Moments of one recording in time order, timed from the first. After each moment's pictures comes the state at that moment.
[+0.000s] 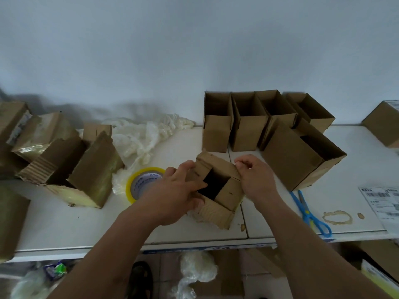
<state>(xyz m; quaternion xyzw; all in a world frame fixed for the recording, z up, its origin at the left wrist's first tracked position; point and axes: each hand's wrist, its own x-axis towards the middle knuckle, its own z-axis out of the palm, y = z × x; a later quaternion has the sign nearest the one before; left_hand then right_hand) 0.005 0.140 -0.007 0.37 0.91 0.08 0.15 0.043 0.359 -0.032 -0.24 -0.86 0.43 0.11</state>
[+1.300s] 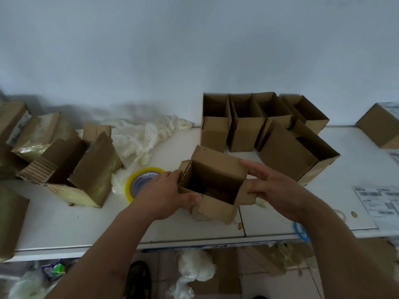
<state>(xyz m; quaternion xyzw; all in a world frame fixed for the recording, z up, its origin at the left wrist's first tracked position) -0.005 0.133 -0.019 0.20 0.93 0.23 0.22 0.093 0.395 -0.001 -0.11 -0.78 0.60 -0.13</state>
